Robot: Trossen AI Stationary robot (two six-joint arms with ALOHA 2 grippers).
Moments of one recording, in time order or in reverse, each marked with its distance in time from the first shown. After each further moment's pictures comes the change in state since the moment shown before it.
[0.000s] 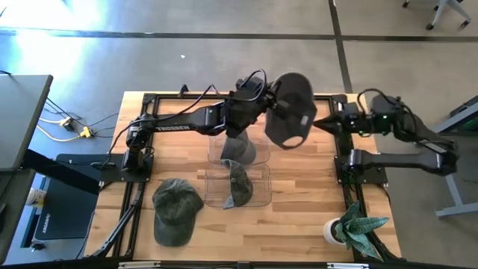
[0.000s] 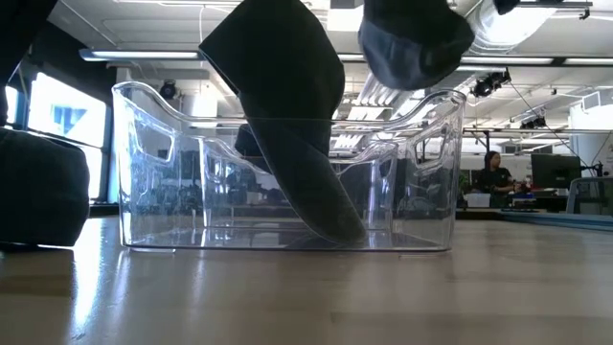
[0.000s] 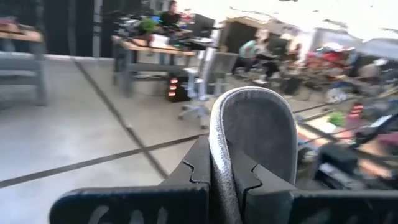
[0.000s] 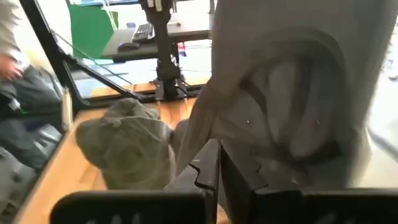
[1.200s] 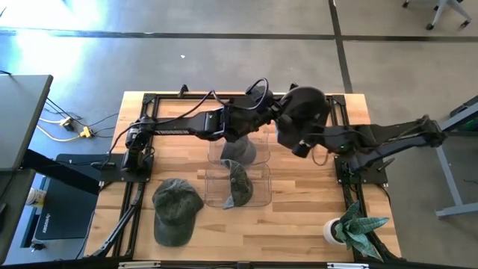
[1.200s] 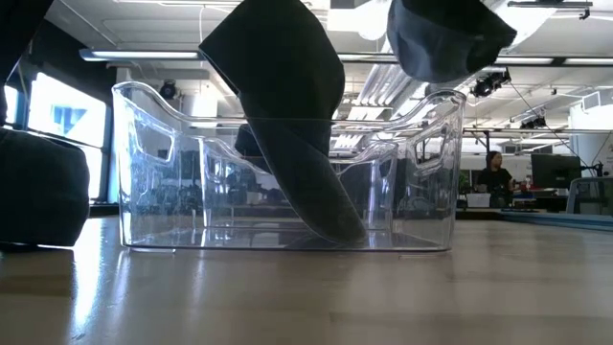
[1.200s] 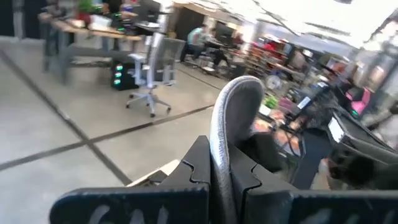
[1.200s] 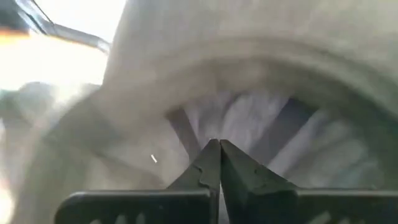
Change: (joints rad) left arm -0.053 0.000 0.000 0.004 0.216 -0.068; right arm 0.435 0.351 -0.025 0.239 1.009 -0.317
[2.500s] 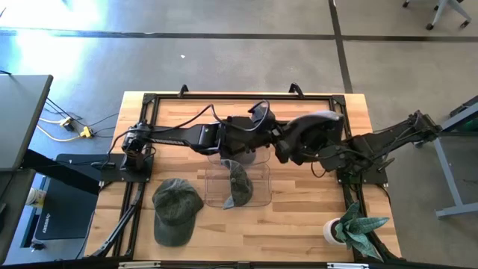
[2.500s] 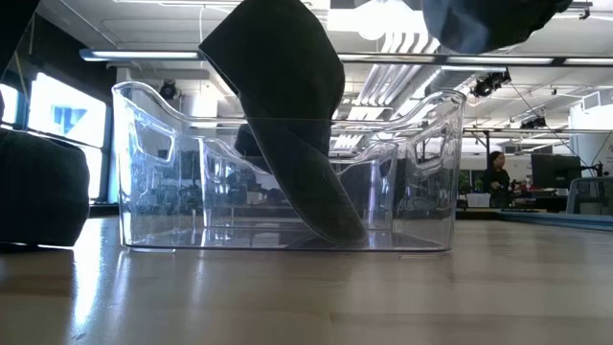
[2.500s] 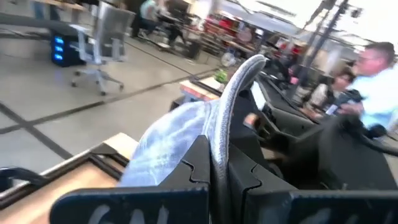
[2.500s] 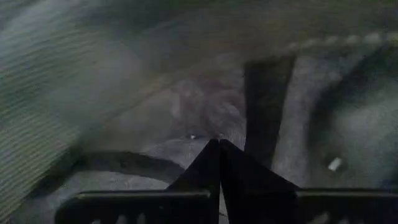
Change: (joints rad) left arm -0.115 -0.012 -0.001 -0.058 0.130 -0.072; right arm 0.174 0.076 0.000 -0.083 0.342 0.417
